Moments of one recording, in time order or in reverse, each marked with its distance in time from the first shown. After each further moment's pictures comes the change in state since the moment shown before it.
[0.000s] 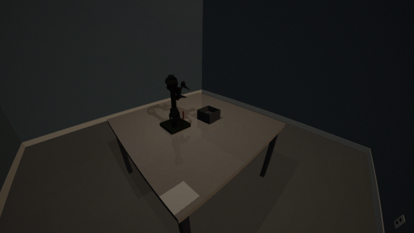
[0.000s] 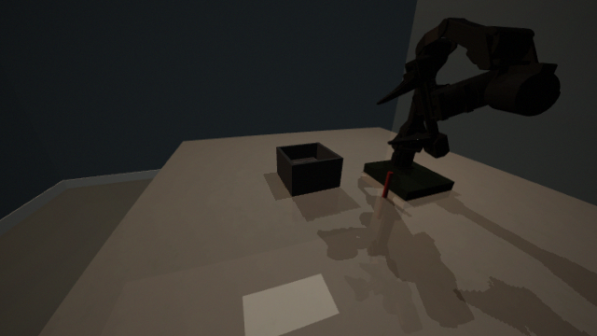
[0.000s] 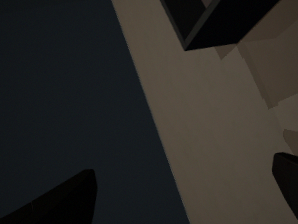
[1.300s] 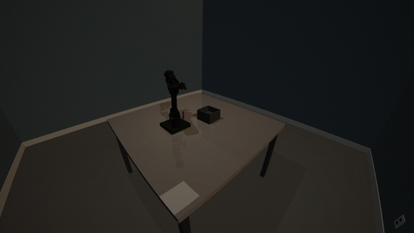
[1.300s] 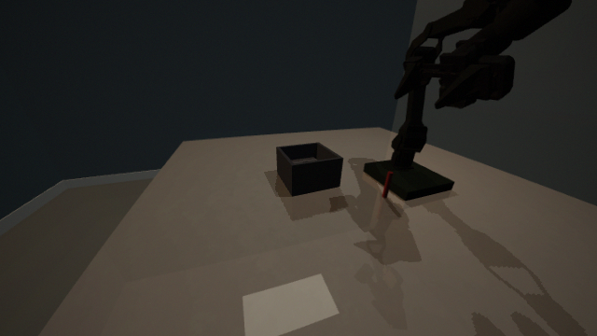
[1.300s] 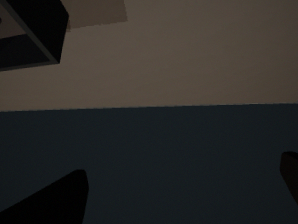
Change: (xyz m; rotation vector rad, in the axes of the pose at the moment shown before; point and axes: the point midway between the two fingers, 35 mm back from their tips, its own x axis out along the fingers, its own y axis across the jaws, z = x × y) arm -0.054 0.034 -0.011 1.183 0.121 -0.429
